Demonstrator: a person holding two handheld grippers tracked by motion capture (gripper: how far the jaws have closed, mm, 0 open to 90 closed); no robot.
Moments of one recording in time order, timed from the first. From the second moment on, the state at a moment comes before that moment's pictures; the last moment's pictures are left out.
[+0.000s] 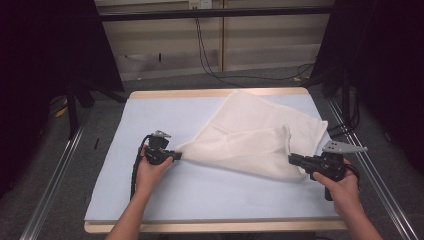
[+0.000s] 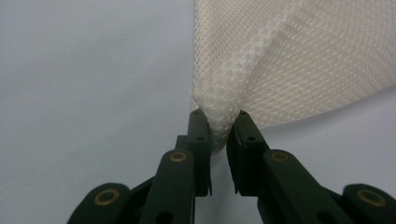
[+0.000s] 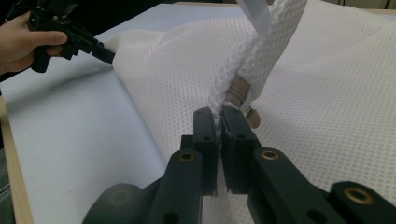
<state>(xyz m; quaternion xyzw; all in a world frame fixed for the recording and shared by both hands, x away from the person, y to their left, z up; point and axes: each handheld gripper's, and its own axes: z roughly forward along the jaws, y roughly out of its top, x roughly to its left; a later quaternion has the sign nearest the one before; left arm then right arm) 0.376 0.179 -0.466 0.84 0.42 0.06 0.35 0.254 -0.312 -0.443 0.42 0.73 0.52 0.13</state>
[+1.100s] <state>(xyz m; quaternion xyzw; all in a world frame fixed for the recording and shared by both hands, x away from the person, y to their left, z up) 0.383 0.194 -0.452 0.81 0.45 0.07 0.36 0.211 -0.310 -0.464 0.40 0.76 0.51 0.10</state>
